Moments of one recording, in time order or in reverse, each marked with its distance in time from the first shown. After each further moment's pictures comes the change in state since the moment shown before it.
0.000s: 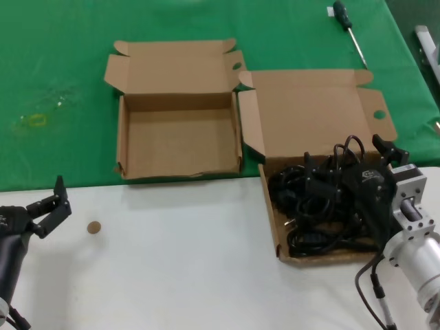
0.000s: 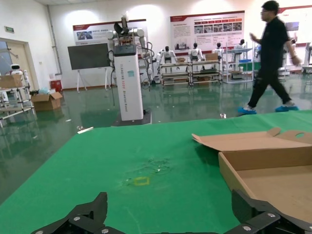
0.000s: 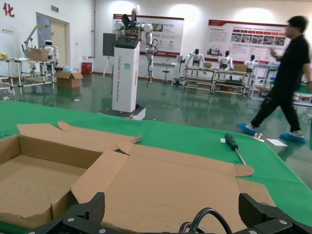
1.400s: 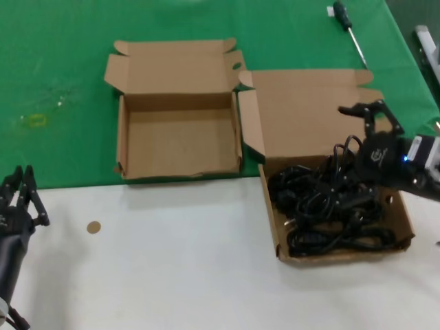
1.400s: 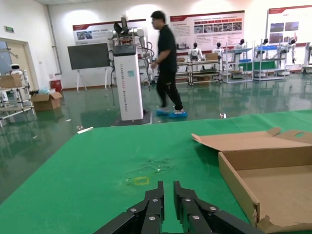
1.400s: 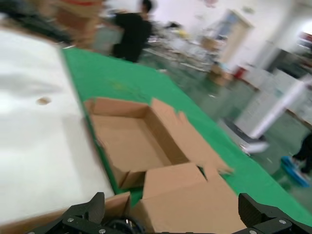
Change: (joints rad) left arm 0.000 0.000 0.000 0.000 0.000 0.000 0.000; right arm 0.275 0.459 -0.037 -0.147 0.064 -0.745 -0.240
